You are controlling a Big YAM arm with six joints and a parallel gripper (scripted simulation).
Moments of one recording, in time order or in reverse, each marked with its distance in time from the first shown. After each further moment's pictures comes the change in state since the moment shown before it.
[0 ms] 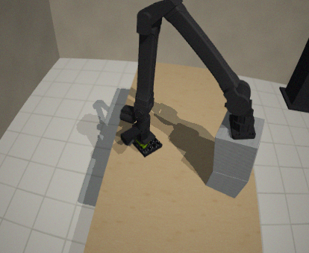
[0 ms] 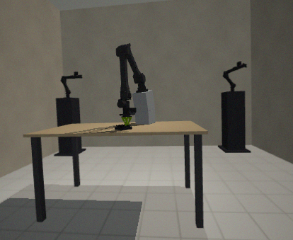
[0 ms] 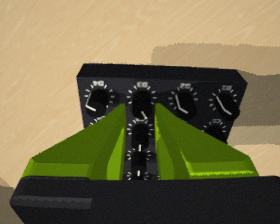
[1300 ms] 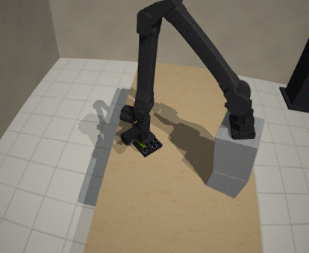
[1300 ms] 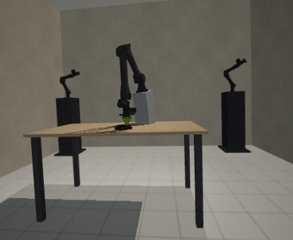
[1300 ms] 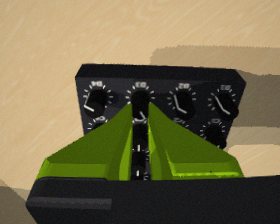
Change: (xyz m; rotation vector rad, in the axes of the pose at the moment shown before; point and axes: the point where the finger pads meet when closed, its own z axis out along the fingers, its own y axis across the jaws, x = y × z) arm 0.000 0.000 0.000 0.000 0.000 0.000
